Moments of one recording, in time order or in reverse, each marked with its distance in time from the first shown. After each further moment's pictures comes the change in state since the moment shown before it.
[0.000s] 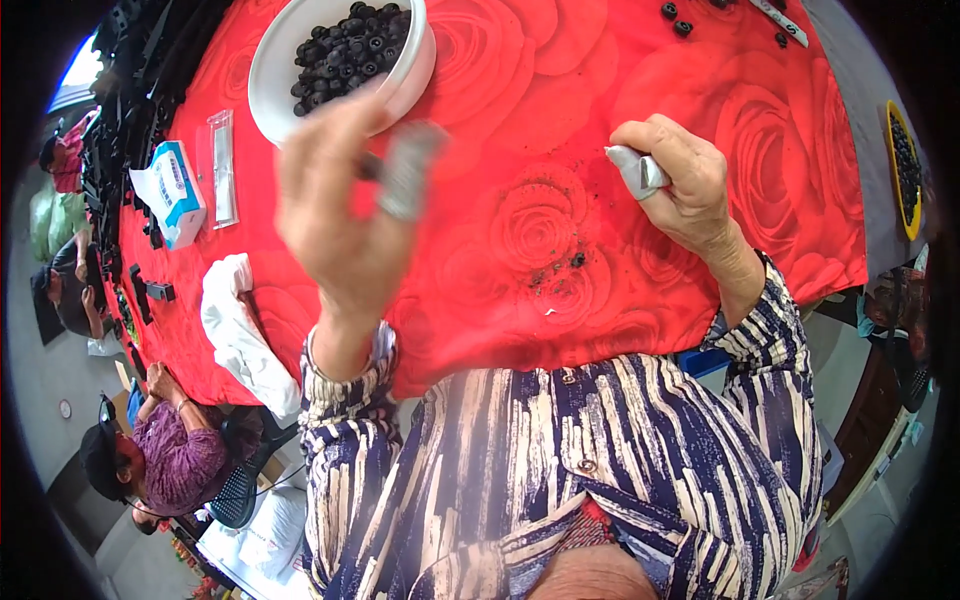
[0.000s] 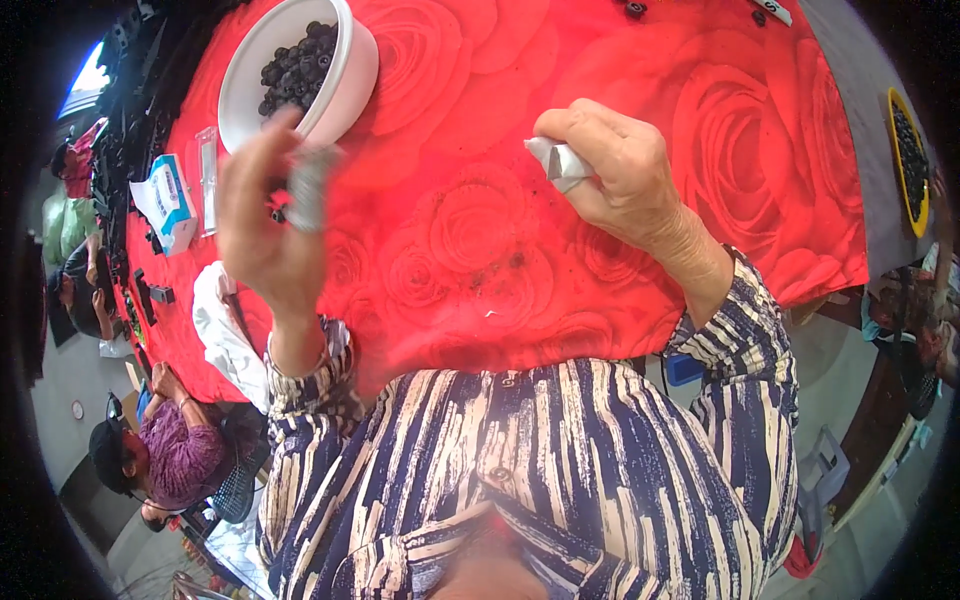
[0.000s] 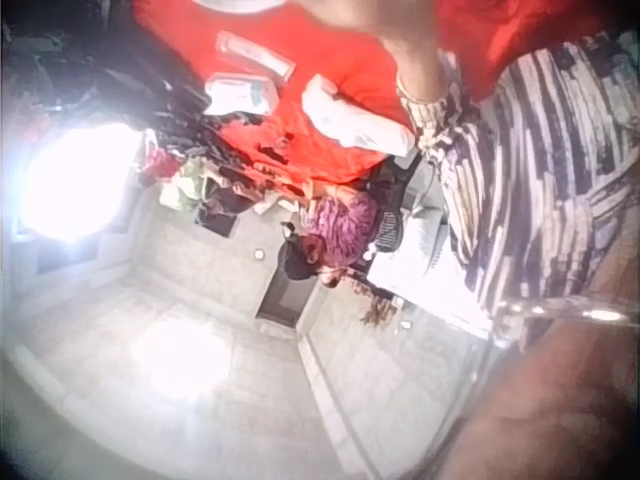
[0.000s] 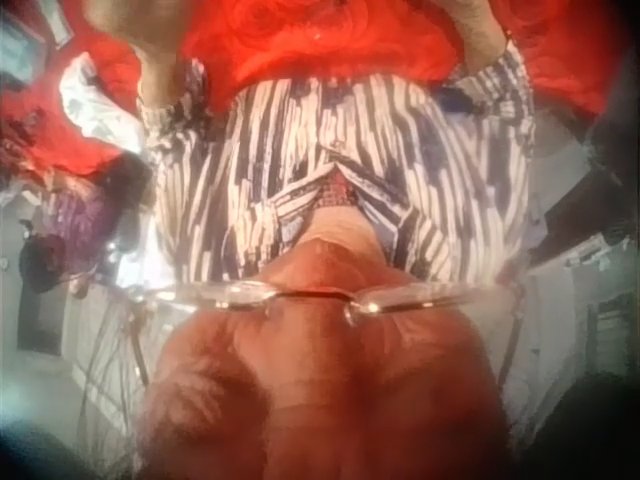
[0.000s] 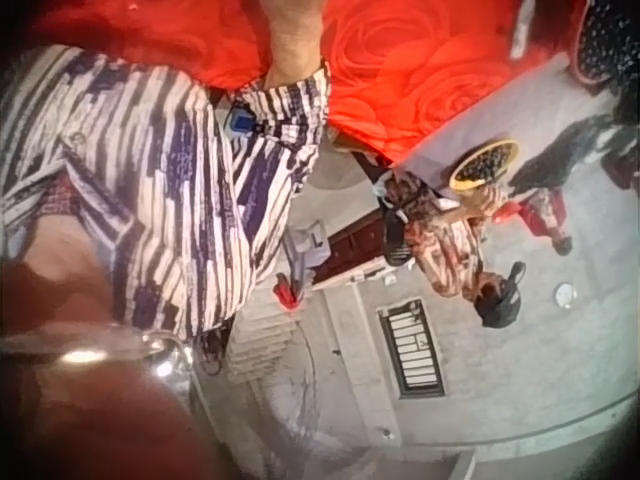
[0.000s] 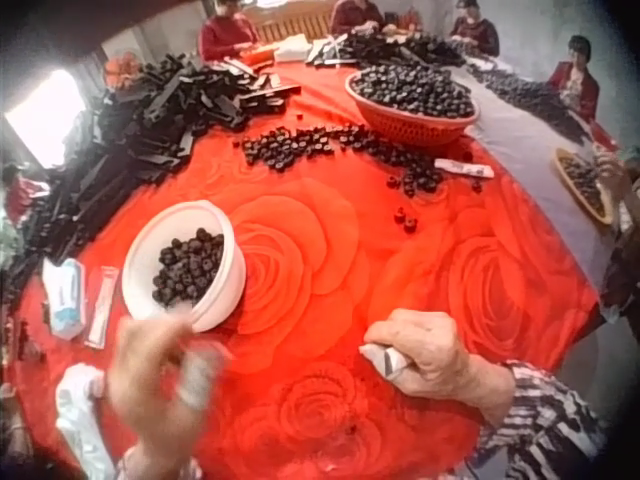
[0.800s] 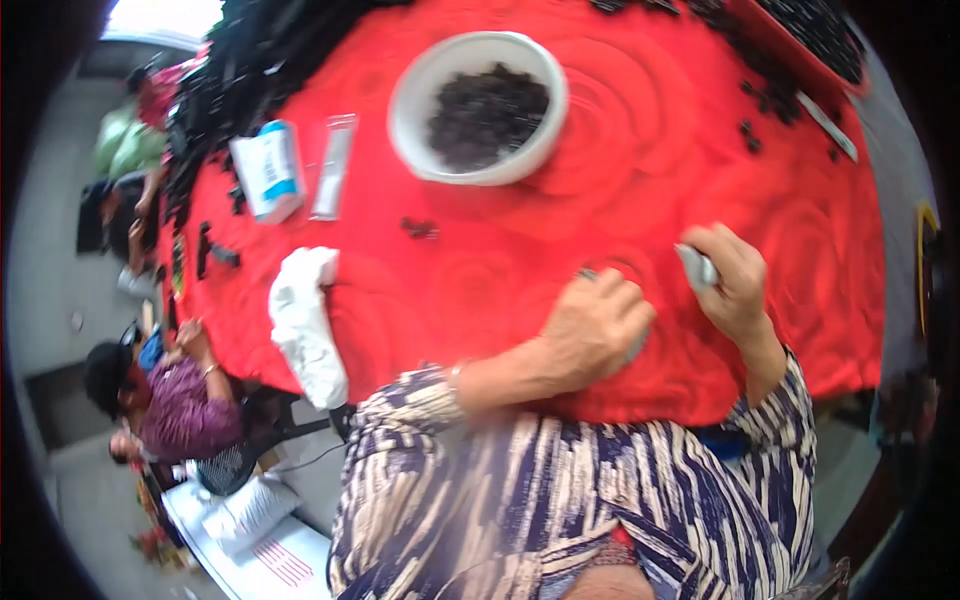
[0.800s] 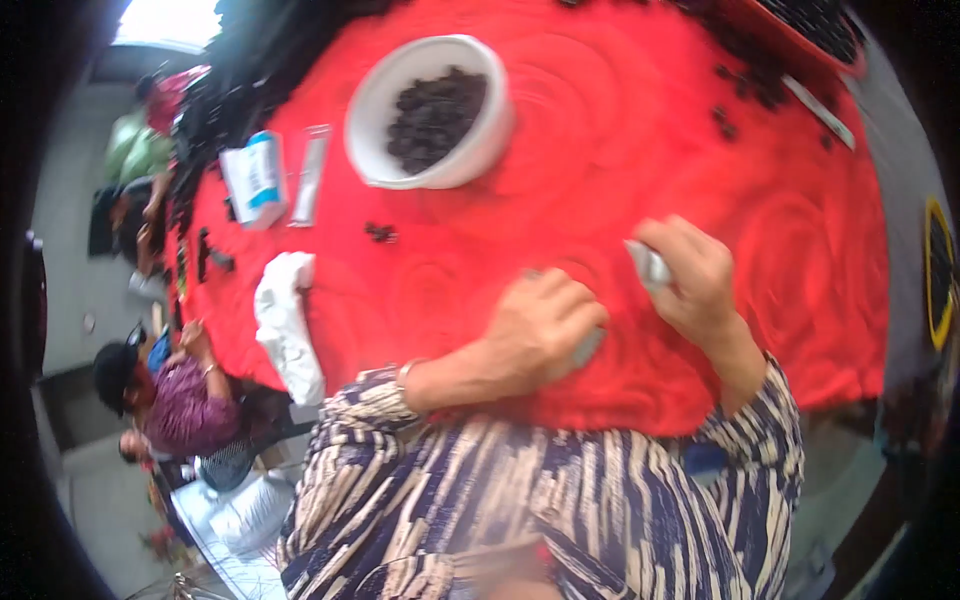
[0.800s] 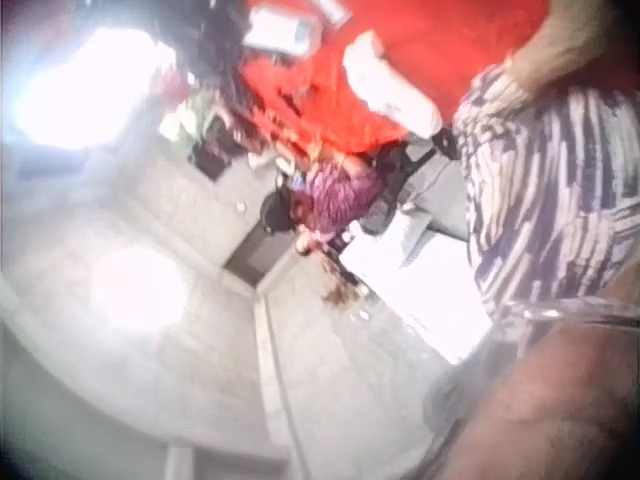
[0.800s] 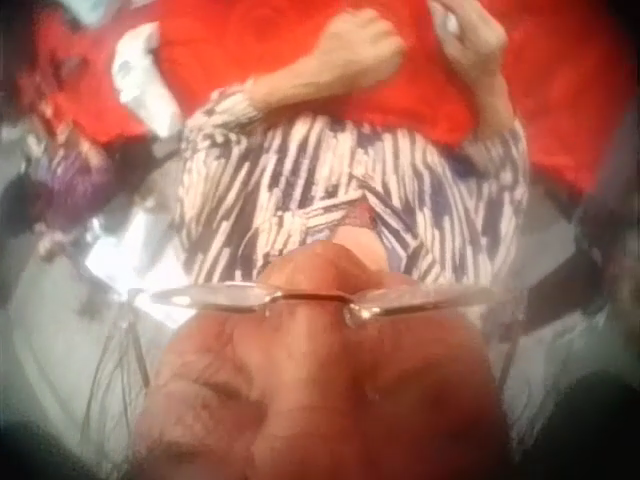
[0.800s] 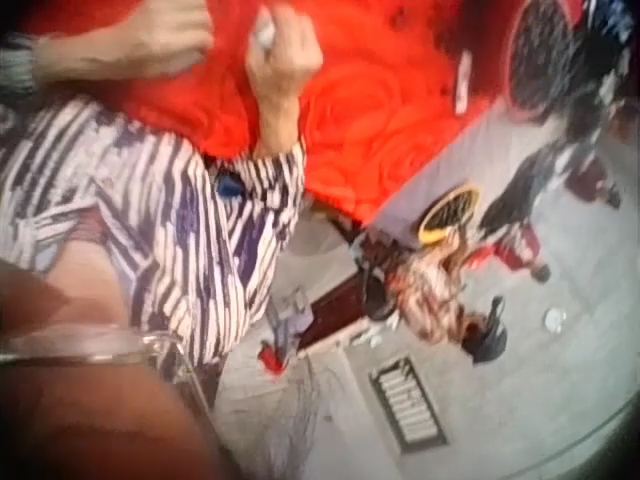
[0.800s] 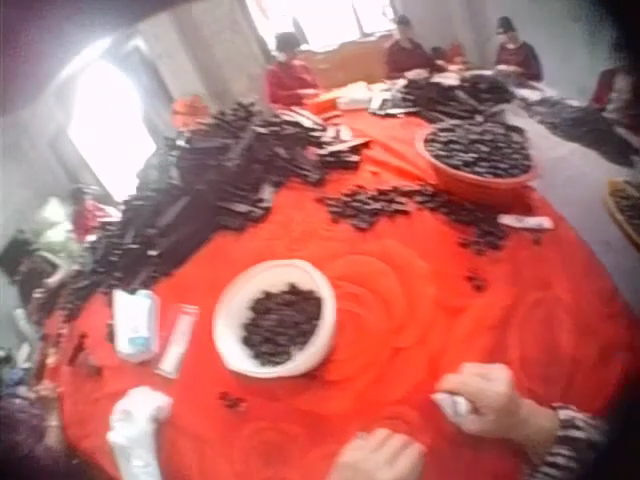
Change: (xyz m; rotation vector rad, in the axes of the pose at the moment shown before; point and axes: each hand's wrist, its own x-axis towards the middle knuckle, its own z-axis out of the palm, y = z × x) left_hand -0.066 0.035 0.050 -0.064 -0.481 0.243; right_hand 0.000 -0.013 0.002 -0.012 -0.064 0.023
